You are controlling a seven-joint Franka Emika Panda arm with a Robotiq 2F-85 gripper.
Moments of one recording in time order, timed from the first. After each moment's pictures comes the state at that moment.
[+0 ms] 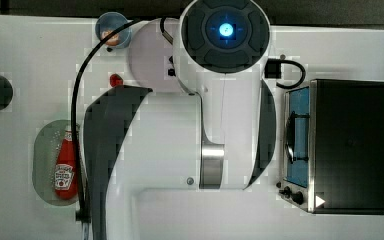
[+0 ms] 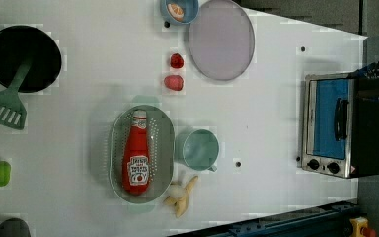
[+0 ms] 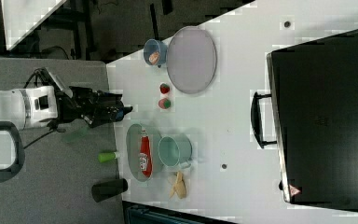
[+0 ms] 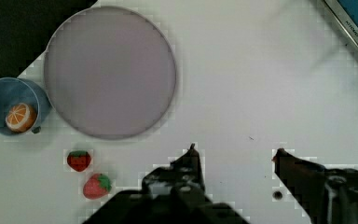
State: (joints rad) arm -0.01 0.02 0.00 -1.76 0.01 0.19 -0.05
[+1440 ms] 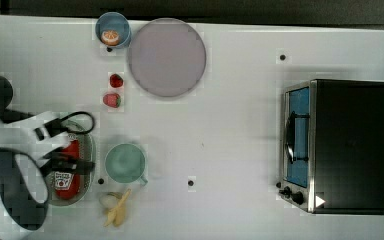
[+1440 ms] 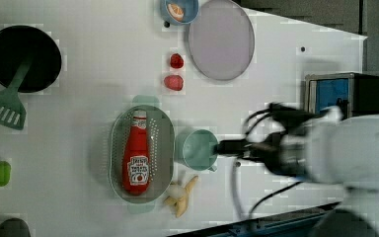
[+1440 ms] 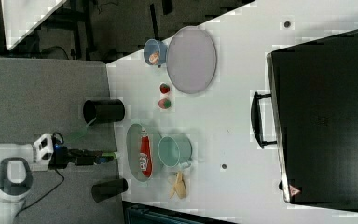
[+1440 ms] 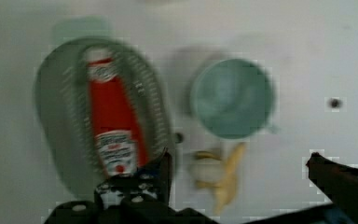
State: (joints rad) arm 0.06 0.03 0.54 -1.99 0.02 0.31 0.00
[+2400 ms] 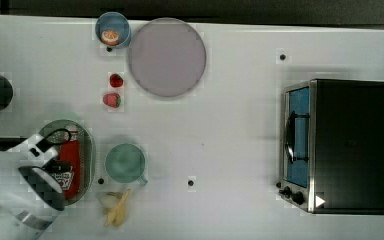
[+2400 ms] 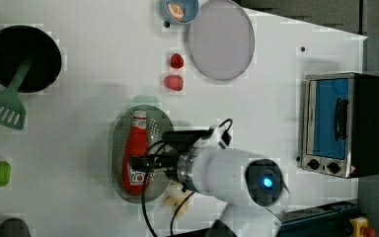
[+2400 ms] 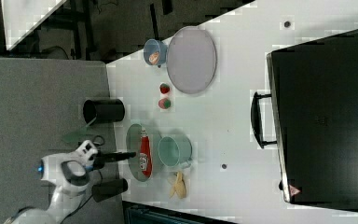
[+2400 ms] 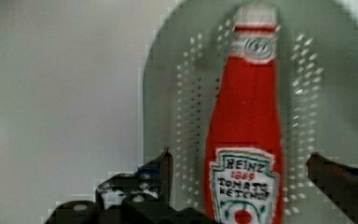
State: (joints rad) arm 0.12 0.36 0.65 -2.19 -0.17 0.96 0.09
